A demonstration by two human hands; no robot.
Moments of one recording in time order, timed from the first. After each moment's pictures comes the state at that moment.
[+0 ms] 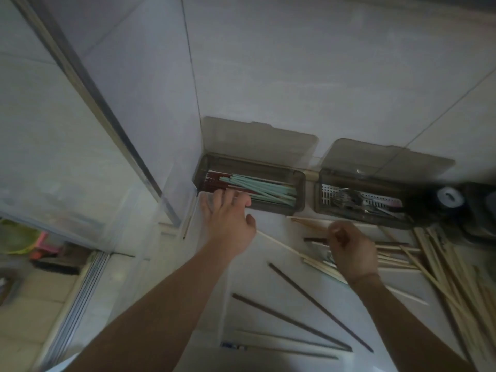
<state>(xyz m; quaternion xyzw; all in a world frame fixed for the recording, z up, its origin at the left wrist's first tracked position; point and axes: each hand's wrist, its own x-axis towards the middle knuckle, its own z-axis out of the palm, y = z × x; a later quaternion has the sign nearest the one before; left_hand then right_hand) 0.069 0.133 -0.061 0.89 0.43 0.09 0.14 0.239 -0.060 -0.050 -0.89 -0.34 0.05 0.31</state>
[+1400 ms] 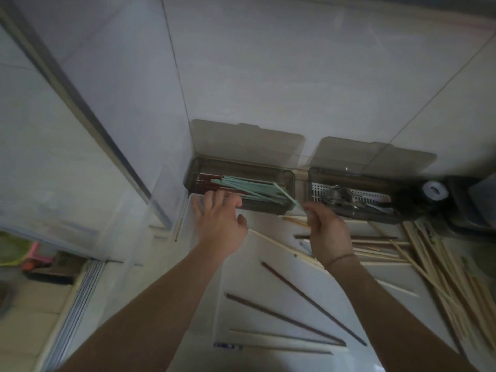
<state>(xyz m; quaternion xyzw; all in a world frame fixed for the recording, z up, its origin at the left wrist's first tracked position) 0.070 0.131 -0.062 0.89 0.43 0.10 0.13 0.223 -0.027 -0.025 -0.86 -0.38 0.09 0.32</state>
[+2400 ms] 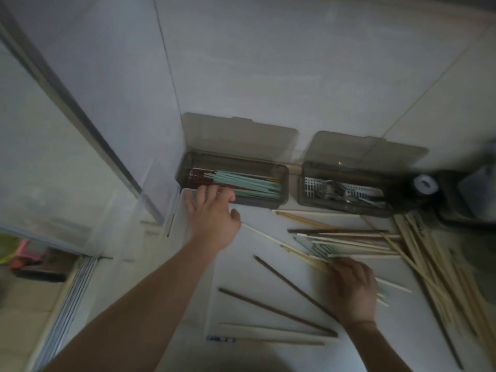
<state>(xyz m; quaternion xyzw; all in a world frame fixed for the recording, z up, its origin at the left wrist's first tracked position) 0.069 0.133 -0.064 0.88 0.44 0.11 0.14 0.223 -0.165 -0.129 -0.89 -0.40 -0.11 0.19</state>
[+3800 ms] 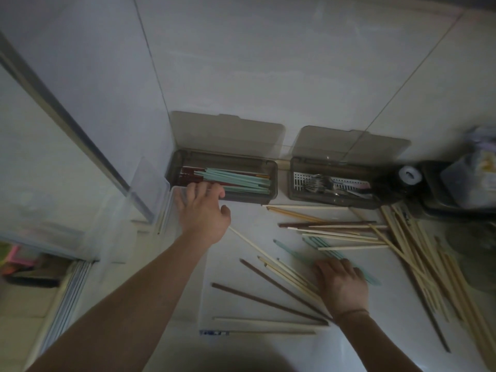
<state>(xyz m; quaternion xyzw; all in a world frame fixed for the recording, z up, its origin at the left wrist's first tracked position) 0.070 0.132 -0.065 0.89 0.43 0.10 0.13 0.209 -0.164 -0.109 -0.89 -0.44 -0.12 0.05</state>
